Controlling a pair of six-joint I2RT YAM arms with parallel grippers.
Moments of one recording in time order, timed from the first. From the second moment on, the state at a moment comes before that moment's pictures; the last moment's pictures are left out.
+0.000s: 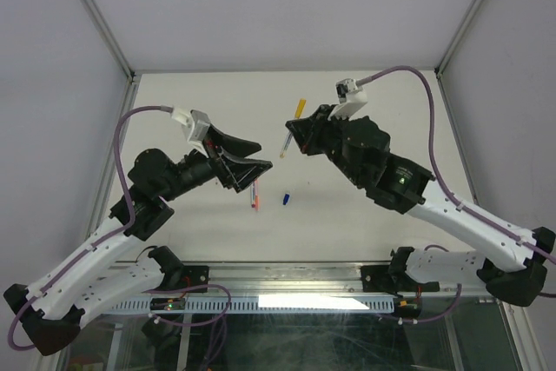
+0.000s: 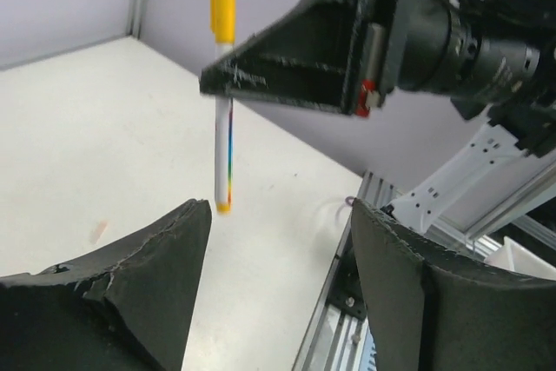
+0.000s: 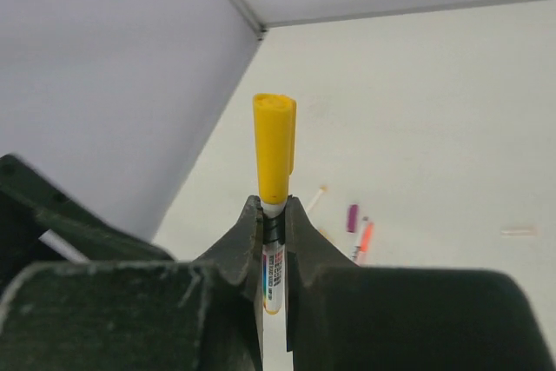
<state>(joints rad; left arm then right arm) -0.75 0.75 0.83 0.13 0.35 -0.45 1.08 1.09 1.21 -0.21 0.45 0.57</state>
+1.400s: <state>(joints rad) -0.71 0.85 0.77 -0.31 -0.03 -0.48 0.59 1.64 0.96 -0.53 0.17 0.53</state>
